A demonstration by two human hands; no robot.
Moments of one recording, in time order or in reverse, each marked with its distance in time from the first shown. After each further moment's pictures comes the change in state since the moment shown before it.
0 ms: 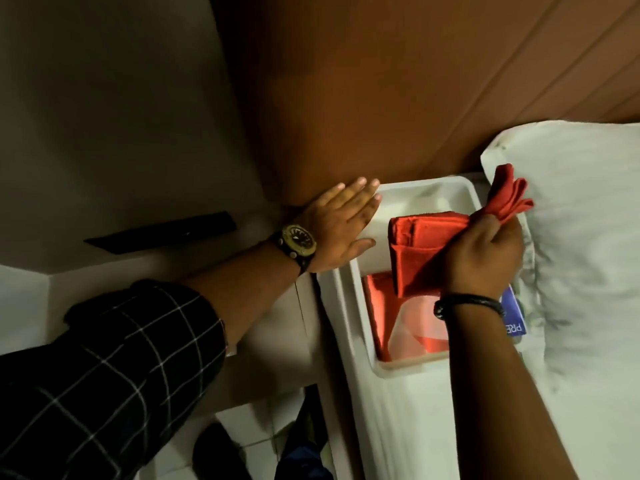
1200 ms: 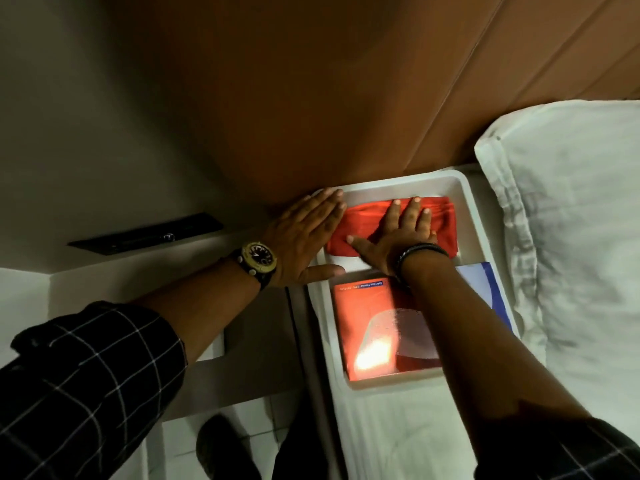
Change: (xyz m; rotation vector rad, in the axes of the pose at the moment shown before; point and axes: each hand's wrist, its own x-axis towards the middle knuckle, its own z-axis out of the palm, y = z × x) left_hand -0.001 -0.011 0.042 0.012 -0.157 -0.016; right_hand 0.053 0.077 0.078 -1.003 -1.029 -0.058
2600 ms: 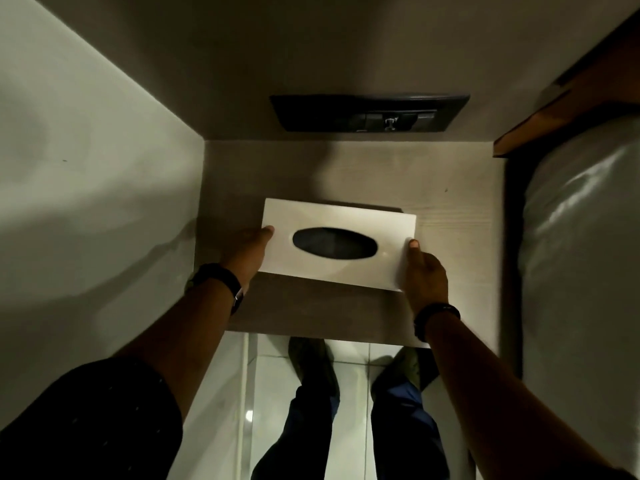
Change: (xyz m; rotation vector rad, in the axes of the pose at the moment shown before) left_hand -0.407 -0.118 0.152 -1.325 0.162 -1.759; right_hand -0.075 -0.229 0.315 0.966 -0.014 0.155
